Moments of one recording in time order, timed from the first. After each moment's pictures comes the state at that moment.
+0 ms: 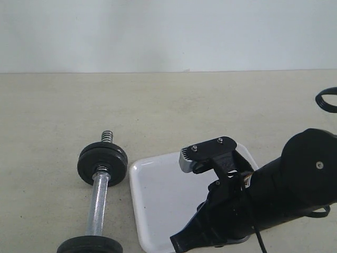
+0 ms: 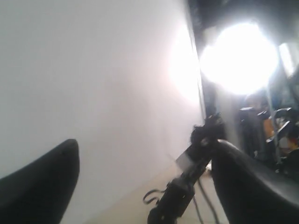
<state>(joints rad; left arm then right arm) -0.55 0.00 -0.96 -0.77 0.76 0.51 0.79 1.50 -0.61 0.63 0.32 -0.34</state>
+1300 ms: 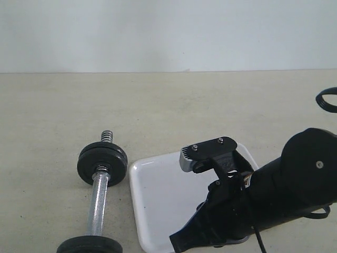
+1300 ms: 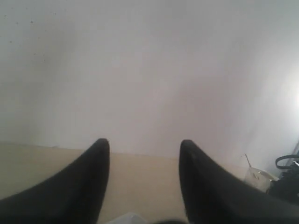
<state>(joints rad) -0.55 0.00 -0.15 -0.85 0.05 0.40 0.79 1.50 -0.61 0.64 0.33 -0.34</state>
